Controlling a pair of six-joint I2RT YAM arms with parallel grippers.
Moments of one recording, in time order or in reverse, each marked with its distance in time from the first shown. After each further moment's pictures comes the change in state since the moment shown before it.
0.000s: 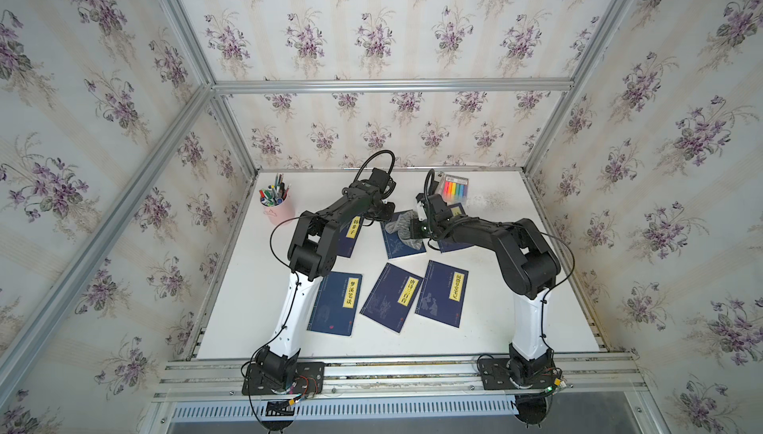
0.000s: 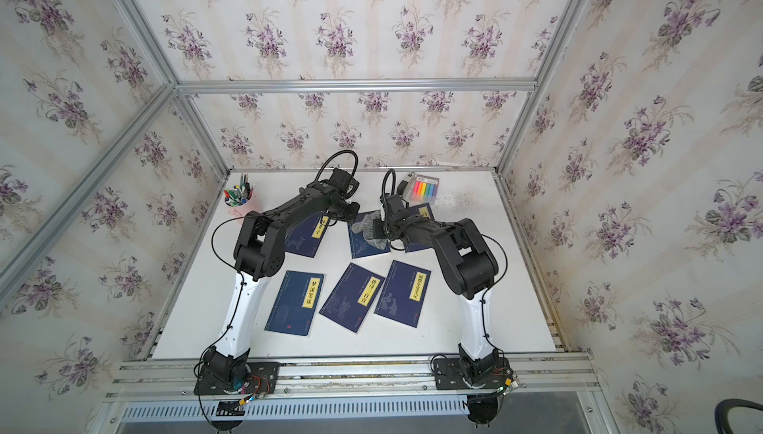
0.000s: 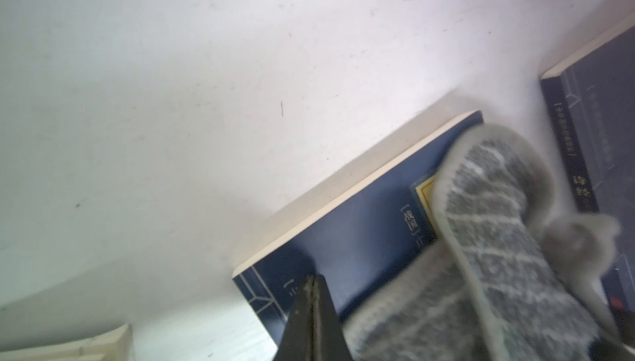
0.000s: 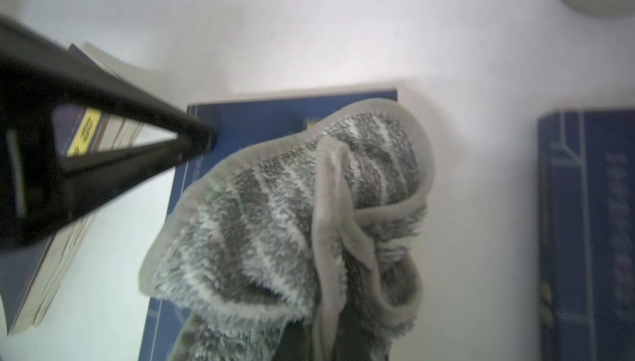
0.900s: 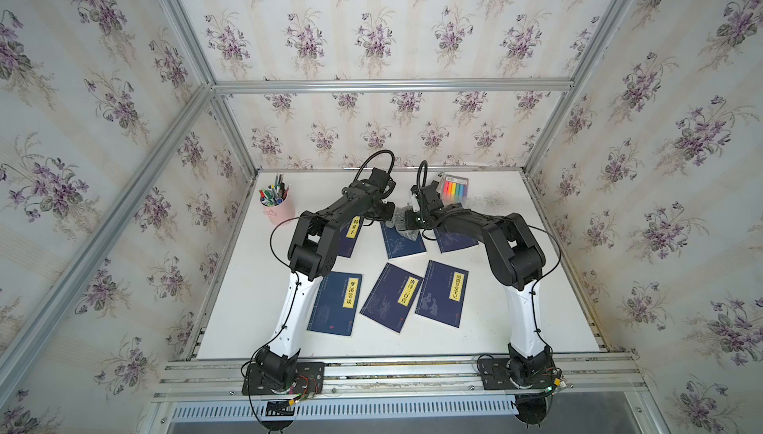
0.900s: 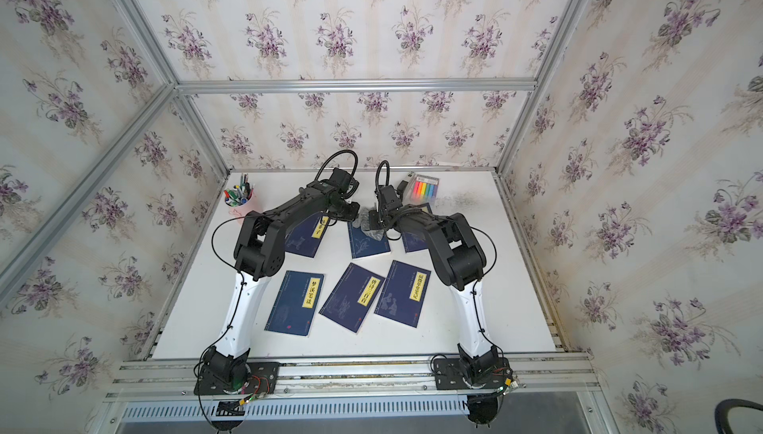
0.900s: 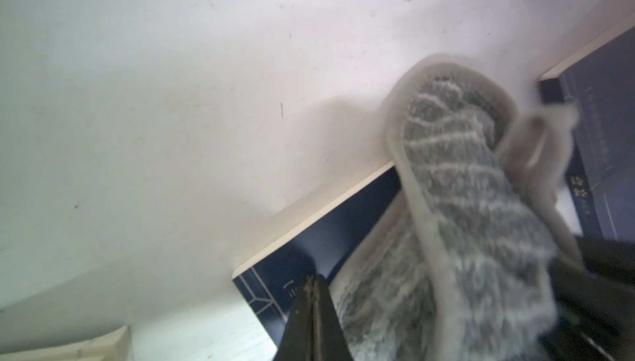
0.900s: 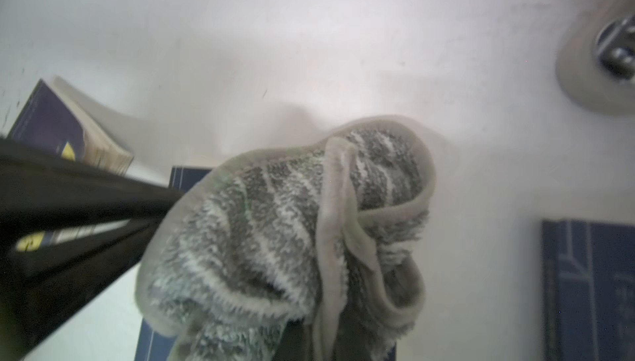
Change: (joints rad) left arm 0.002 0.010 0.004 -0.003 0.009 -0.002; right arm 0.015 0.135 0.225 -0.093 0.032 -0.031
